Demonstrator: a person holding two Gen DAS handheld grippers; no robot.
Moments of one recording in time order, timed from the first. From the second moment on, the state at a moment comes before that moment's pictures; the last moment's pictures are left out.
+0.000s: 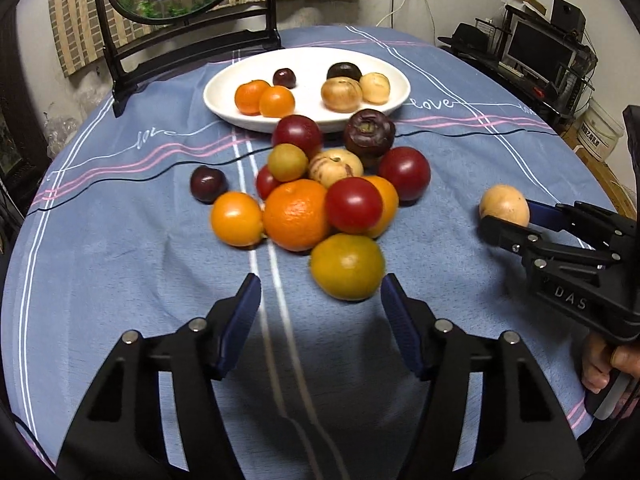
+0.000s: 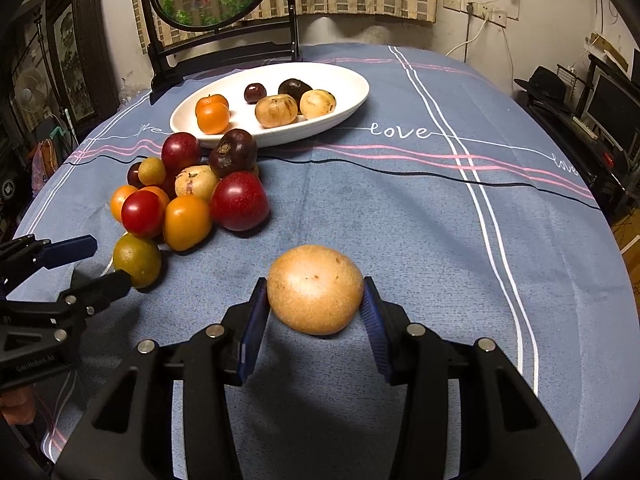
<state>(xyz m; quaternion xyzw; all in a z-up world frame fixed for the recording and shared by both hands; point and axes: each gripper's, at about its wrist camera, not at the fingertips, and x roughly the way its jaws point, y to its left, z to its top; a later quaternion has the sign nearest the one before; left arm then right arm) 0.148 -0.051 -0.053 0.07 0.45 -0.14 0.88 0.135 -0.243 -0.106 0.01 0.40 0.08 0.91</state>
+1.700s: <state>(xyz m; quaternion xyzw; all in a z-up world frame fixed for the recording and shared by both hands) 0.144 -0.033 -0.019 0.02 0.43 -0.19 0.88 0.134 -0.244 -0.094 0.02 0.39 0.09 0.91</state>
